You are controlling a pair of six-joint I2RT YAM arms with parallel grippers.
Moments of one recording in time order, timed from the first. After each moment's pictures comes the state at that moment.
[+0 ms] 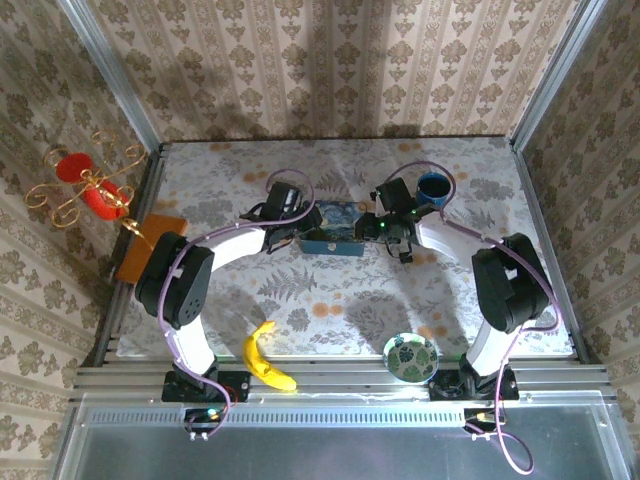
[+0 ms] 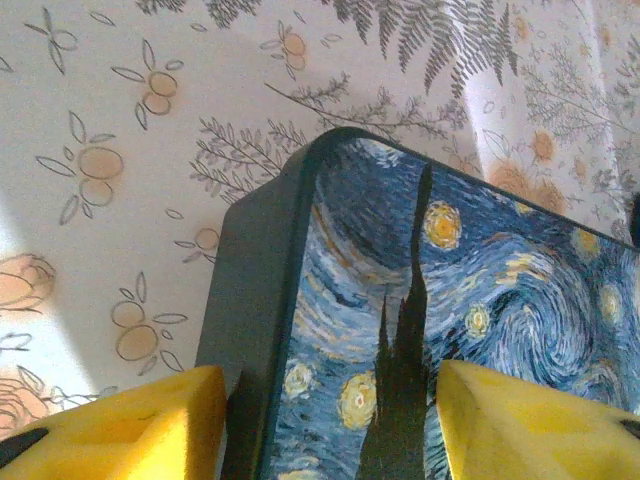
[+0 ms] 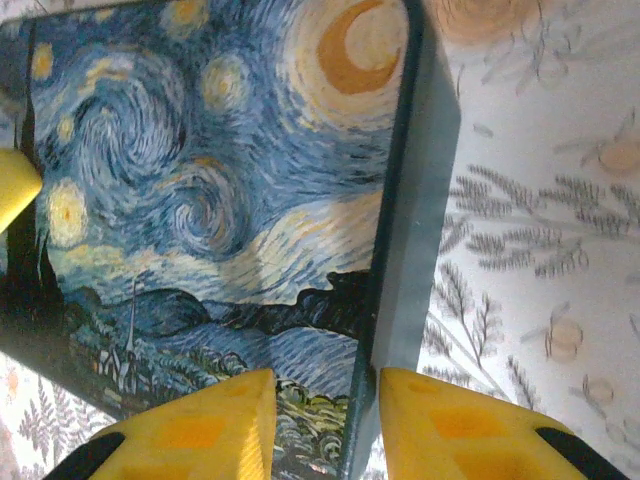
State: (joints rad) left arm -0.57 1.79 1.08 -0.06 0.07 -0.77; right arm 0.41 1.72 1.11 -0.34 -0.21 0.52
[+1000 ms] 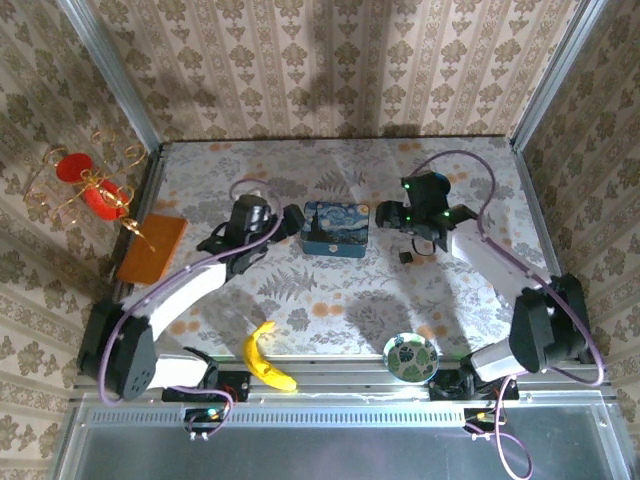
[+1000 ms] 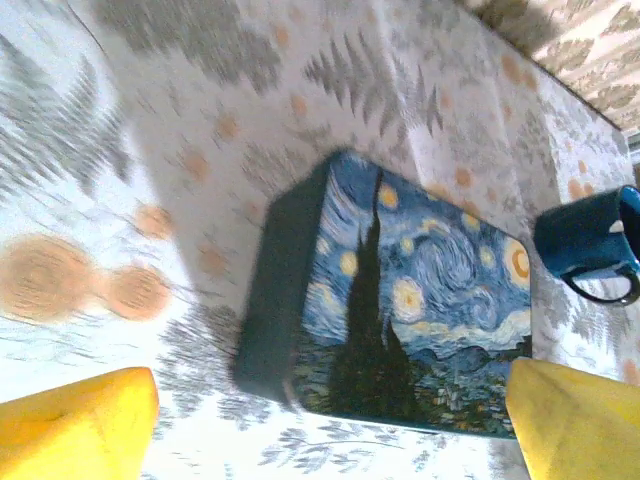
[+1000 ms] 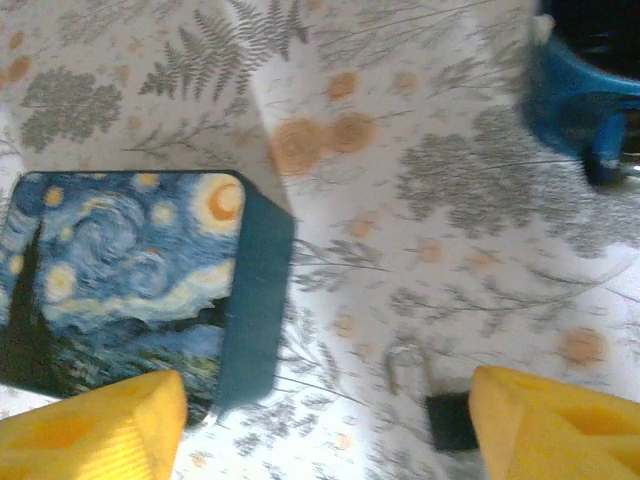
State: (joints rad) left arm -0.51 1.17 0.80 -0.20 -0.10 -0.74; right arm 0.31 1.36 1.01 -0.45 0.04 0.44
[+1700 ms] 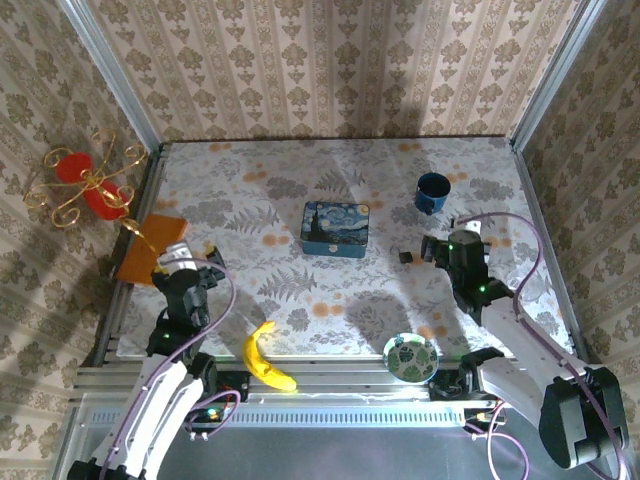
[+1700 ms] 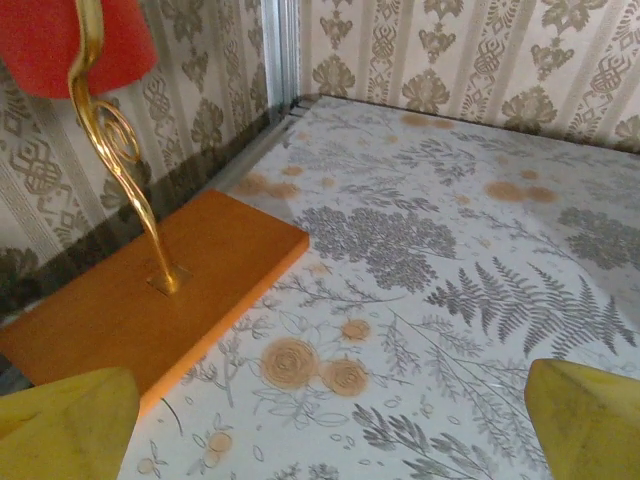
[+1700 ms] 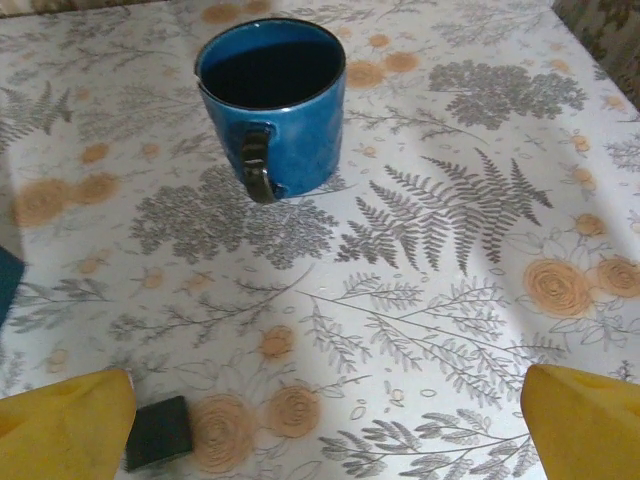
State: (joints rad) left arm -0.28 0.43 0.24 -0.09 -0.54 -0.18; right arm 0.22 0.94 0.42 -0.04 0.39 0.21
